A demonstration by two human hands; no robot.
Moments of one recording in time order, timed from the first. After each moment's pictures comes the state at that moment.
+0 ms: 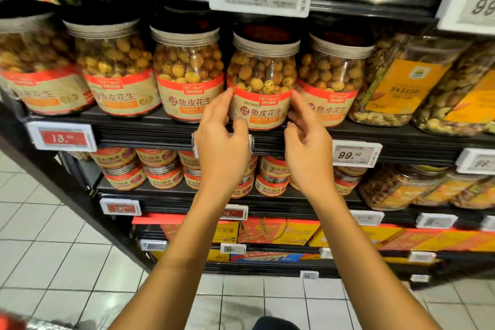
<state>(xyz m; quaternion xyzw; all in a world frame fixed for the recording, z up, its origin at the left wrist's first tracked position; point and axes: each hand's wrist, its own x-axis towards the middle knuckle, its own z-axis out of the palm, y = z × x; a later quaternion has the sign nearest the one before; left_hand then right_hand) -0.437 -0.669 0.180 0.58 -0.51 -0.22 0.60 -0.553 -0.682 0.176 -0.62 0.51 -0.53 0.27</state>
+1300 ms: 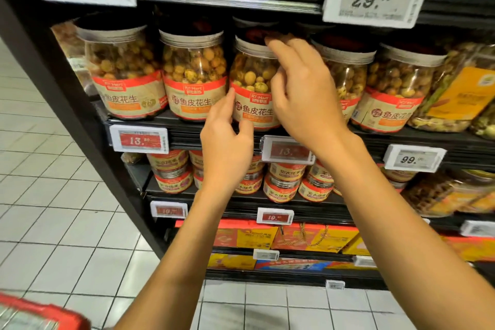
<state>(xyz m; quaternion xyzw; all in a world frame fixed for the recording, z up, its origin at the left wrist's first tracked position) -0.338 -0.664 0.175 0.57 -0.53 -0.21 0.59 -0.444 -0.691 0.244 -0.79 0.44 -0.41 -0.08</state>
